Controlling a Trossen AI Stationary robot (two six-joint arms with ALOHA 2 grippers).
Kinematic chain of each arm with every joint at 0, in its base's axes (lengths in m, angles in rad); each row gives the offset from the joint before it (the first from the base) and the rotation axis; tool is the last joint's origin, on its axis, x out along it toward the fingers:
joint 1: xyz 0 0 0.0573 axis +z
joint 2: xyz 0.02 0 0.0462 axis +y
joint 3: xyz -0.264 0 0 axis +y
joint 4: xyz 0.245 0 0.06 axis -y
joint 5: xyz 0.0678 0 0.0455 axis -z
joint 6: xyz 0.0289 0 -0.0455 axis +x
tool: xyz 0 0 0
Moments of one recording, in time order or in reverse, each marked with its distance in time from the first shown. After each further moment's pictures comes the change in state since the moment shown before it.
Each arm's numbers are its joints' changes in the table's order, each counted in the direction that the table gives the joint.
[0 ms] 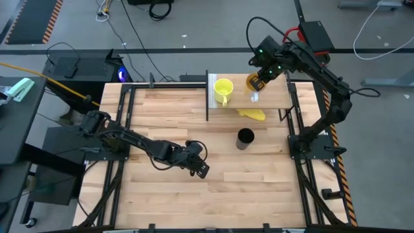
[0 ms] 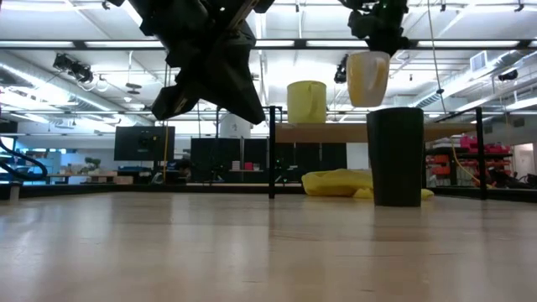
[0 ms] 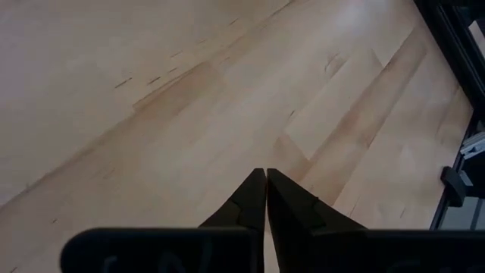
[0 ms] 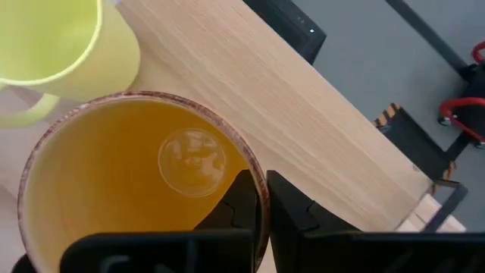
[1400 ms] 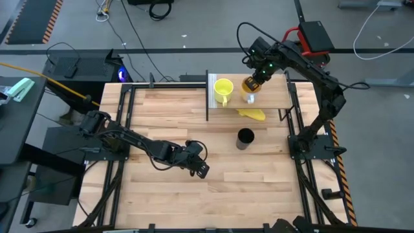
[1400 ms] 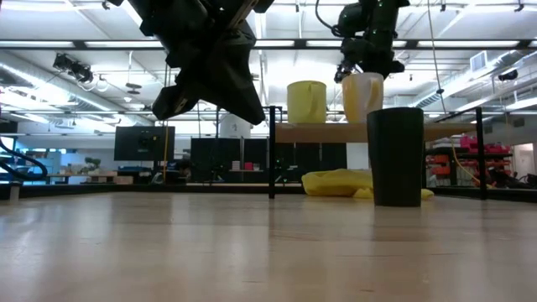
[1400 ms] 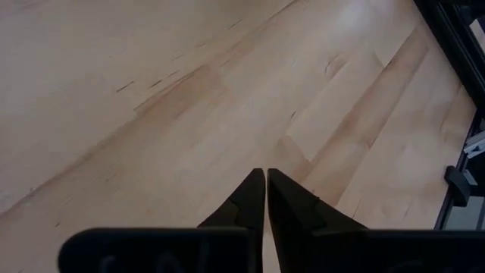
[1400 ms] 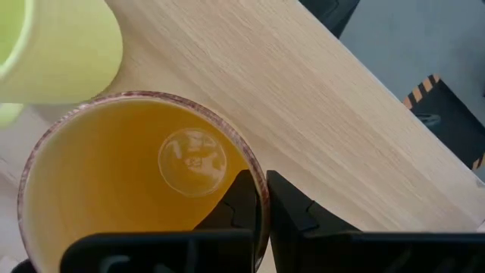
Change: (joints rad) left arm -0.001 0.000 0.000 -0.001 -0.011 0.014; right arm -0.073 0.094 0.061 0.050 -0.114 -0.039
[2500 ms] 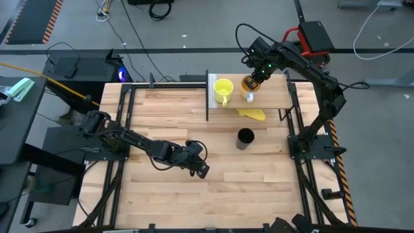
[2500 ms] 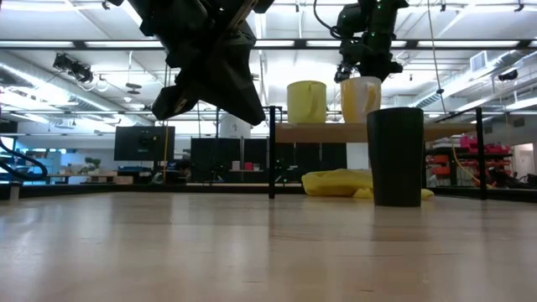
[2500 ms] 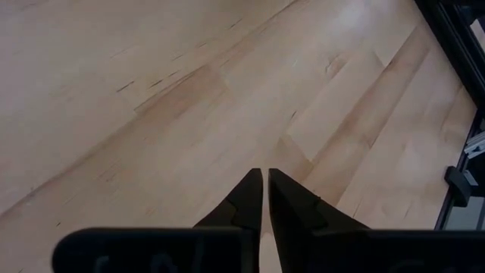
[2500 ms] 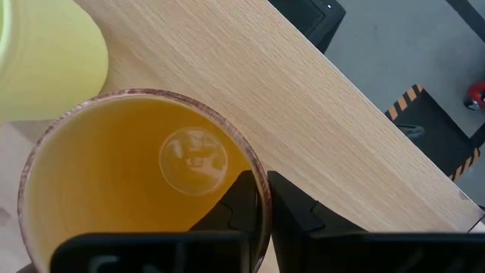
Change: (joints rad) left arm 0.000 0.000 0.000 -0.001 0.000 -0.001; right arm 0.001 0.000 0.017 0.044 0.042 -0.008
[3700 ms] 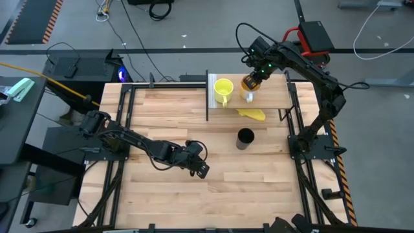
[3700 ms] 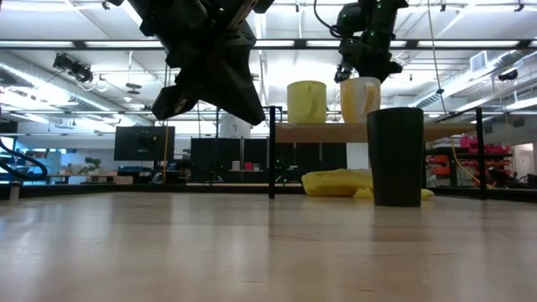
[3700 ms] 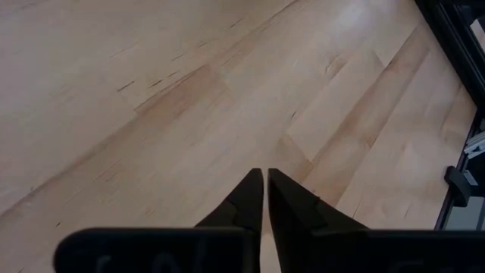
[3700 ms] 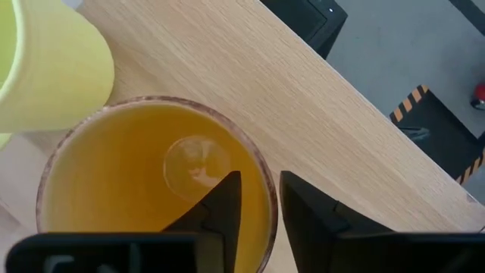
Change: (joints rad) left arm 0.000 0.000 0.000 0.000 0.000 0.000; right arm 0.000 -0.001 0.000 0.016 -0.009 0.020
